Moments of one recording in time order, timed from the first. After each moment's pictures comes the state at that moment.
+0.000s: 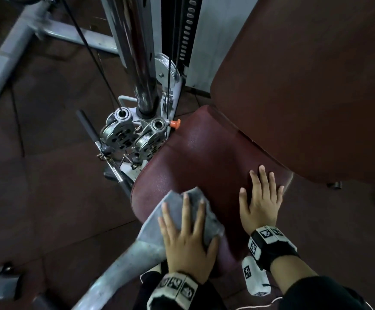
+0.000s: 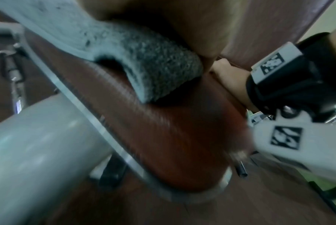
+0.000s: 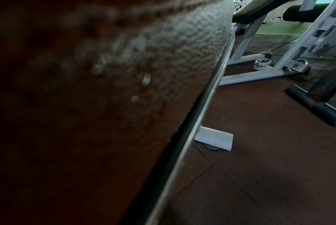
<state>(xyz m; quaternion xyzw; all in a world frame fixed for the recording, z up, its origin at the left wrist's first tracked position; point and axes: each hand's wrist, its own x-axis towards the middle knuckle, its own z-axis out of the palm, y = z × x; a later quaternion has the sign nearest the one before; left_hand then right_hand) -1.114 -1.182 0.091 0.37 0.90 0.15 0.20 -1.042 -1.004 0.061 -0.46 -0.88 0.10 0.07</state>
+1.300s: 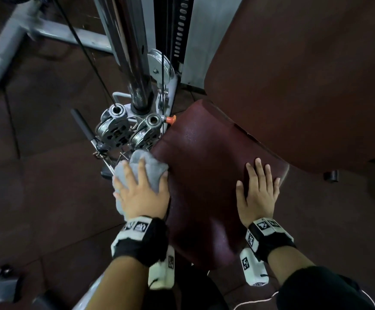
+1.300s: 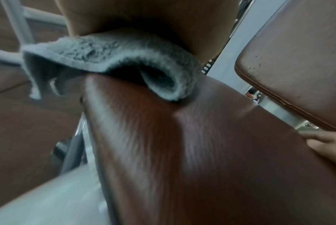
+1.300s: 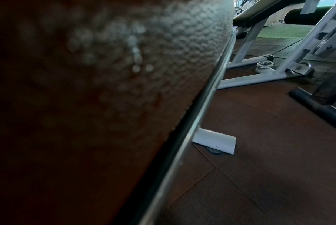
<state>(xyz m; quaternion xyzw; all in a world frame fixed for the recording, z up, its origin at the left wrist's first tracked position) -1.220 -1.172 0.082 0.12 0.96 0.17 0.21 -1.041 -1.004 0.061 -0.46 -0.88 0.11 0.06</state>
